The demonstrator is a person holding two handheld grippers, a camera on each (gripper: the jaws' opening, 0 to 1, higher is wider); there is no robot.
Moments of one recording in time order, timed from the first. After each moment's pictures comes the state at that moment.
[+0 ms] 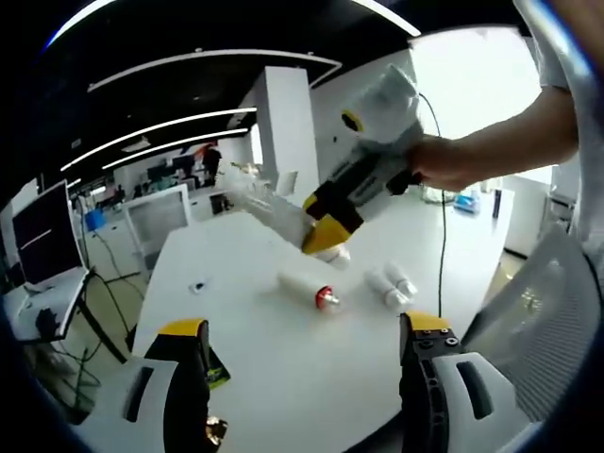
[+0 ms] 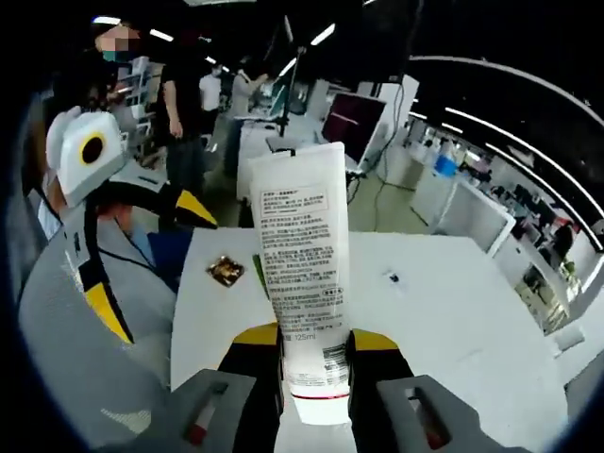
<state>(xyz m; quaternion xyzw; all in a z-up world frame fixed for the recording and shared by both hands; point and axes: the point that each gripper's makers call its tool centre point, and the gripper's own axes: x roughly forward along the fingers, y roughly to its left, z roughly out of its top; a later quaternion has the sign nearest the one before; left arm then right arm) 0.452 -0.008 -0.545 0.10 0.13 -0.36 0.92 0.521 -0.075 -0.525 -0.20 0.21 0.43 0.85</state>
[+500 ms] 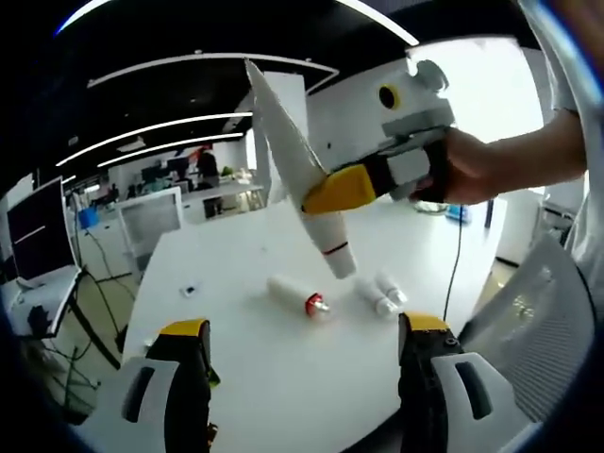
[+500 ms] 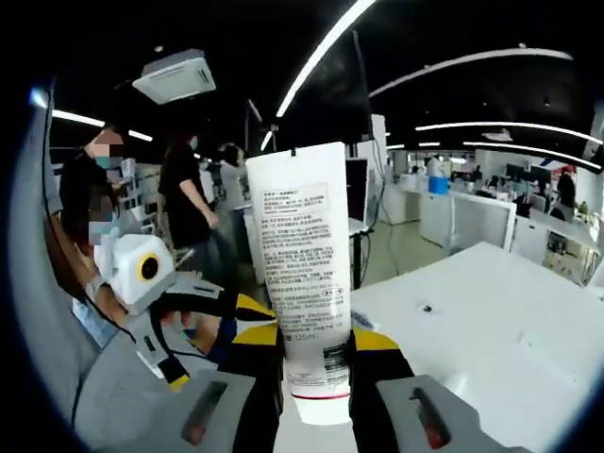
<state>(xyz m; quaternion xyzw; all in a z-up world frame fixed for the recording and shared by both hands) 0.448 -0.013 -0.539 0.08 0.13 -0.38 0.91 0.483 -0.053 -0.481 -0.03 0.16 0.47 0.87</state>
